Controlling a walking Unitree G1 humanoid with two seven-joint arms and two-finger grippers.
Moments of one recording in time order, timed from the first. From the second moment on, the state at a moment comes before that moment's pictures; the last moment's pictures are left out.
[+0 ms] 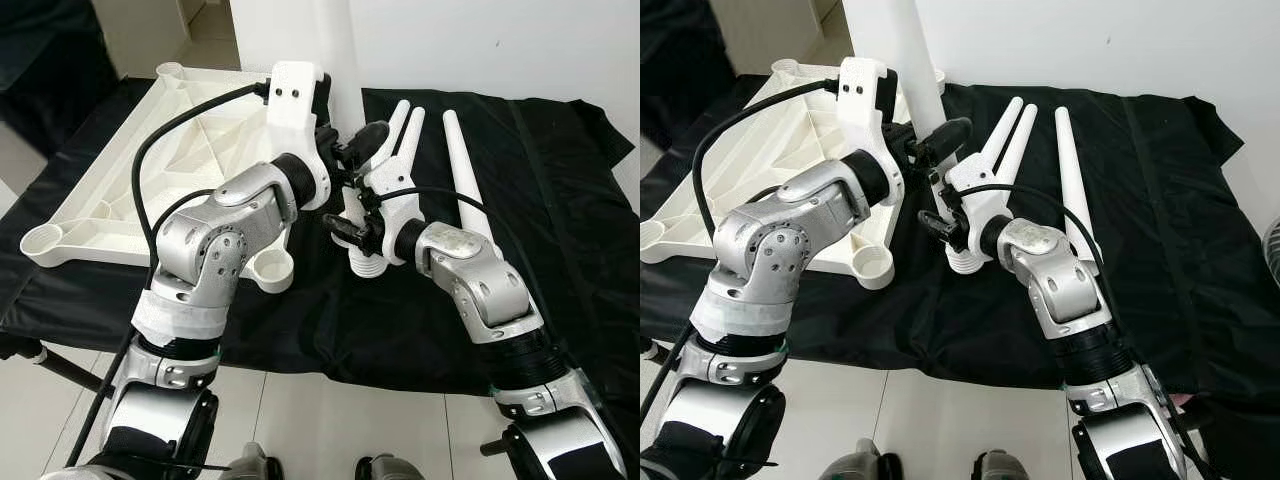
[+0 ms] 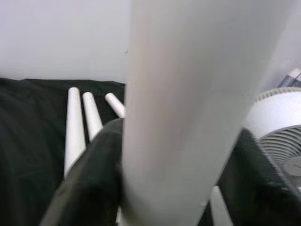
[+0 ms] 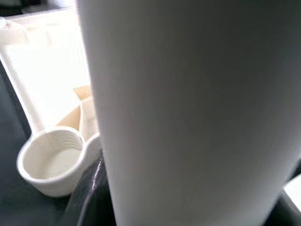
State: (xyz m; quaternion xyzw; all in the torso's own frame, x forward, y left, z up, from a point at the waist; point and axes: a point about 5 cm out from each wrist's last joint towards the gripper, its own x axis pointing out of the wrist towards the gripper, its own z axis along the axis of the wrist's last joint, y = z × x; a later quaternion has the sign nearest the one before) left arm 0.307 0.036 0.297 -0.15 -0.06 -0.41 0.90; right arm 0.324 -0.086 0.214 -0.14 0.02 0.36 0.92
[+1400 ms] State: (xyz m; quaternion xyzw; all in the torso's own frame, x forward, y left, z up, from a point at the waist) left arm 0.316 0.065 0.281 -0.09 -0.08 -0.33 0.94; right arm 0.355 -0.126 0.226 0.04 -0.03 0.15 0.99
